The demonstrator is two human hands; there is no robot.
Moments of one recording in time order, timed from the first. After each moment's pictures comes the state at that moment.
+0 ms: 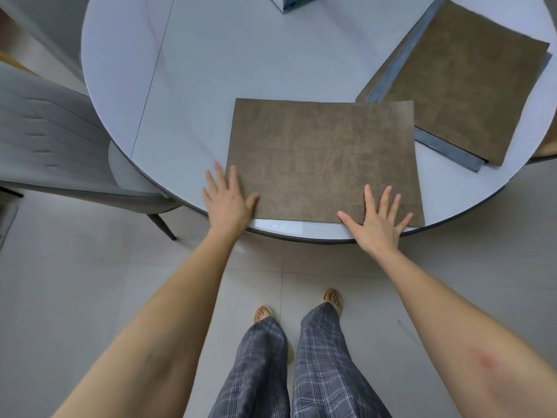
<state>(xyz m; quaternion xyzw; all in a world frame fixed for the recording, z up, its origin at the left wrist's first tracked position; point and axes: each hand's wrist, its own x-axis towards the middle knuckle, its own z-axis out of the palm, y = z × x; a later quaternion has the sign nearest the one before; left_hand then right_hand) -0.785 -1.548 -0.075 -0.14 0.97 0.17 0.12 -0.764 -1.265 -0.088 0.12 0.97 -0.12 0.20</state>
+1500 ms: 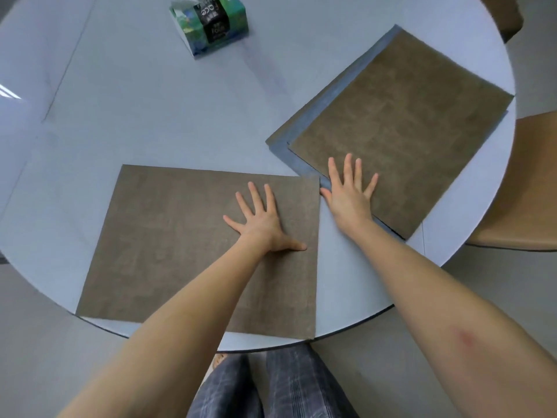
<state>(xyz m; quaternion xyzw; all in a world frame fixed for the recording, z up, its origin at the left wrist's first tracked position) -0.974 -1.261 -0.063 -0.12 0.91 0.13 0.38 -1.026 -1.094 -0.094 -0.04 0.99 -0.06 0.15</state>
